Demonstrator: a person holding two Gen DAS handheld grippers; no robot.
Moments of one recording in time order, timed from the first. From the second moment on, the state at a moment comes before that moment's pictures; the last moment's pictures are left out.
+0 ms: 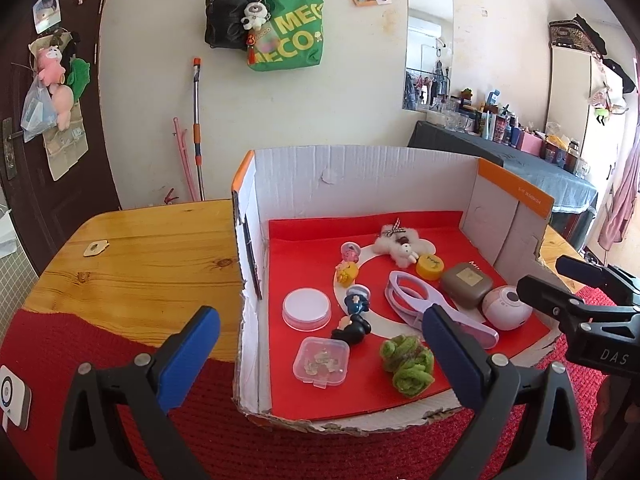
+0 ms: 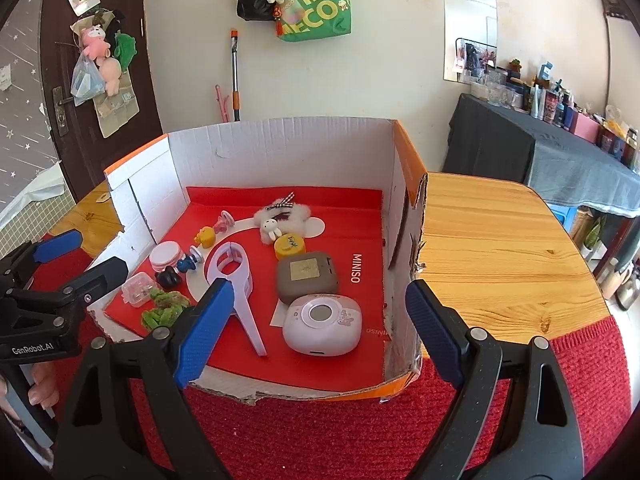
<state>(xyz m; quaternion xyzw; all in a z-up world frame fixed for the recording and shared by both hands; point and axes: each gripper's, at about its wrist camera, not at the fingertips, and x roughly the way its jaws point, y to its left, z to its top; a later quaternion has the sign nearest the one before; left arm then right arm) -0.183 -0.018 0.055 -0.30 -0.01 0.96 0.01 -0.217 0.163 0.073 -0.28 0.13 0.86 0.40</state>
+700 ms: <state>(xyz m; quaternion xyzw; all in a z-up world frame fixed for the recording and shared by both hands) -0.187 -0.018 0.043 -0.30 -0.01 0.95 0.00 -0.216 0.157 0.064 -0.28 0.10 0.86 0.42</state>
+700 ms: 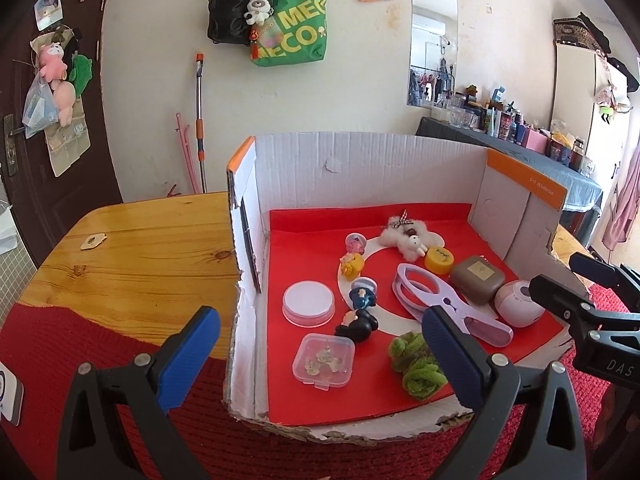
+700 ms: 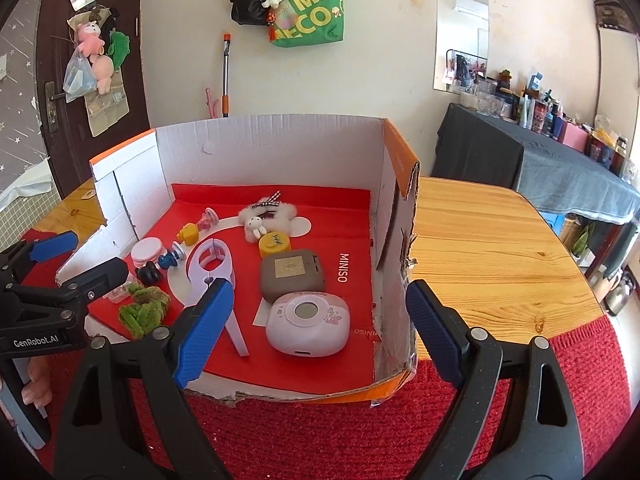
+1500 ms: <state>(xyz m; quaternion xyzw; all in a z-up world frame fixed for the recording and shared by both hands) -0.185 -0.019 0.046 -0.29 -0.01 0.96 -0.01 -0.217 0.153 0.064 -0.27 0.10 0.86 0.43</state>
